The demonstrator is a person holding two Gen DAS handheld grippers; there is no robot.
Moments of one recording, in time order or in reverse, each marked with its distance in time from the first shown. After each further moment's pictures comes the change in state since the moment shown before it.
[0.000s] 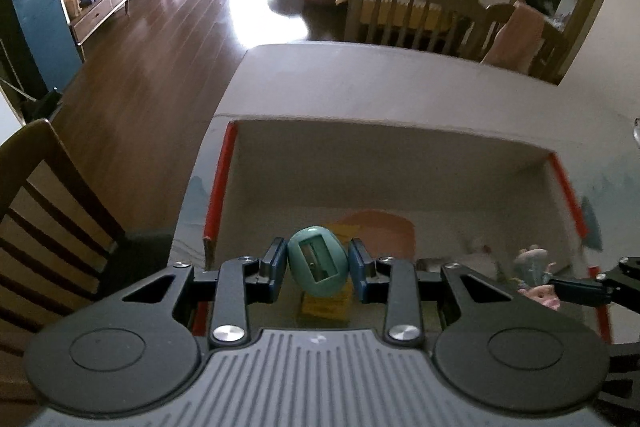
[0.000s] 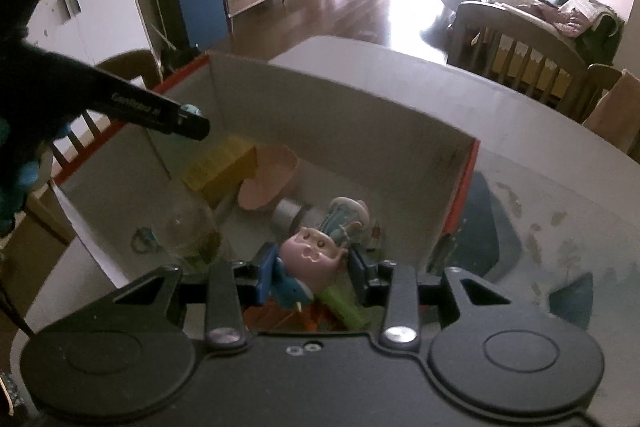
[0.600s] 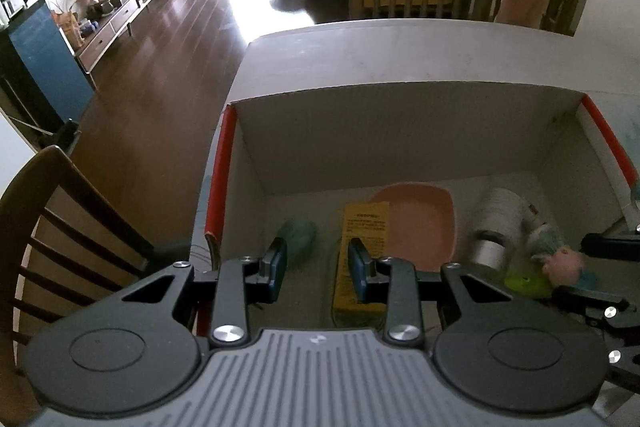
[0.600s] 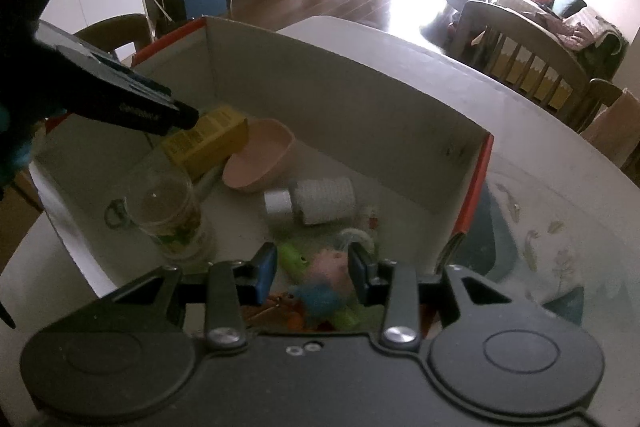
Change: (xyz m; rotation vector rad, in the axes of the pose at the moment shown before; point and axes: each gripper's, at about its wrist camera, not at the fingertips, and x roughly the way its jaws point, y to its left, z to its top) left arm 0.014 -0.013 -0.012 0.136 0.012 0.101; right arm 0.011 0.015 -0.004 -0.069 0.036 -0.050
